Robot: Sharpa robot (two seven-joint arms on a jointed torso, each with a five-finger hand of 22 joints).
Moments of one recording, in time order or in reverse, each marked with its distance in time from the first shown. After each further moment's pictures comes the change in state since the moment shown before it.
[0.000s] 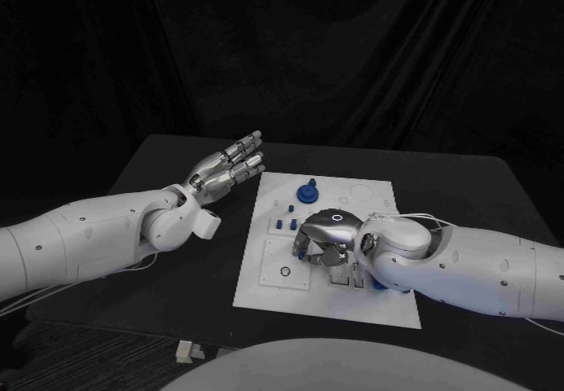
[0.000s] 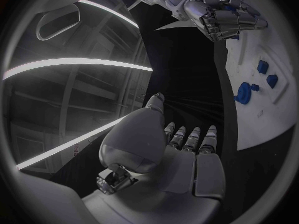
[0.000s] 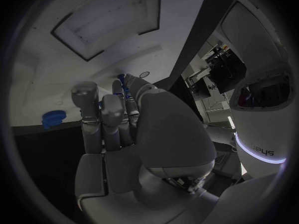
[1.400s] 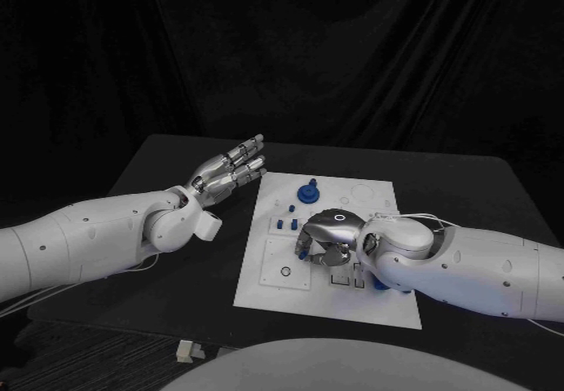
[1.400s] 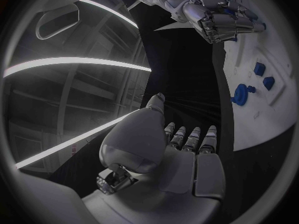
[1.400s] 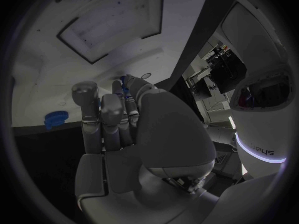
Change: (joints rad) left arm -0.008 0.003 0.000 -0.006 0.000 0.009 -0.013; left_hand 0.005 0.005 0.003 -0.008 0.000 0.000 0.000 0.000 0.000 0.001 0.001 0.000 0.000 0.004 0.004 0.000 0.000 0.000 0.000 0.000 0.000 0.000; right arm 0.000 -0.003 0.000 -0.005 0.000 0.004 0.000; right_hand -0.004 -0.004 0.000 0.011 0.000 -0.016 0.005 -0.020 -0.005 -0.007 0.007 -0.014 0.001 -0.005 0.005 -0.007 -0.007 0.000 -0.009 0.002 -0.022 0.000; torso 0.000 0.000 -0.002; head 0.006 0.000
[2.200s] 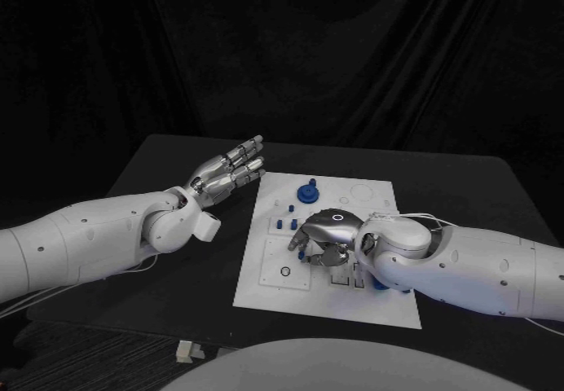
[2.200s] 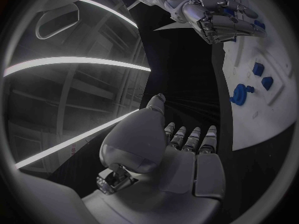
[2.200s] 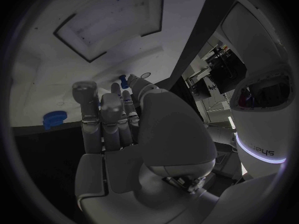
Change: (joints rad) left arm -0.001 -0.002 0.000 0.001 0.000 0.001 -0.005; left_hand 0.000 0.008 0.003 -0.003 0.000 0.000 0.000 0.000 0.000 -0.002 0.006 0.000 0.000 -0.004 0.004 0.000 0.001 0.000 0.000 0.000 0.000 0.000; right arm 0.000 0.006 0.000 -0.003 0.000 -0.001 0.003; right_hand -0.039 -0.027 -0.011 0.036 -0.061 -0.186 -0.039 -0.014 -0.027 -0.068 0.011 -0.005 0.000 -0.013 0.013 -0.006 -0.016 0.000 -0.014 0.014 -0.029 0.000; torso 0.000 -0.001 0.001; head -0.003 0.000
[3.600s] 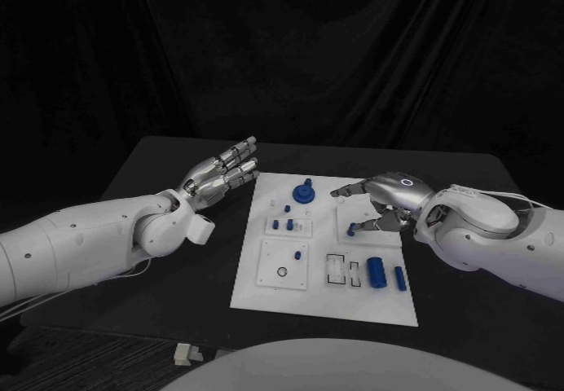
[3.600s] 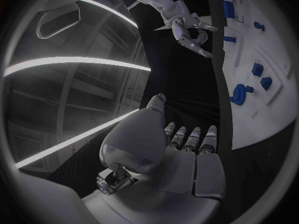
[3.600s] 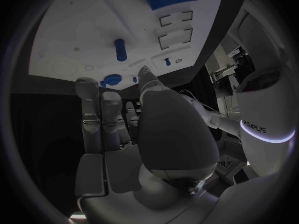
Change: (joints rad) left arm -0.001 -0.016 0.000 0.015 0.000 0.000 0.000; left_hand 0.000 0.000 0.003 -0.014 0.008 0.004 0.004 0.000 0.001 0.003 0.003 0.000 0.000 0.000 0.000 0.000 0.000 0.000 0.004 0.004 0.000 0.004; right arm 0.109 -0.297 0.000 0.112 0.000 -0.115 -0.073; right_hand 0.029 -0.050 -0.248 0.171 -0.070 -0.338 -0.127 -0.007 -0.013 -0.422 0.033 0.066 0.001 -0.022 -0.005 -0.026 -0.054 0.016 0.006 -0.002 -0.100 0.000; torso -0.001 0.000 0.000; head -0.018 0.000
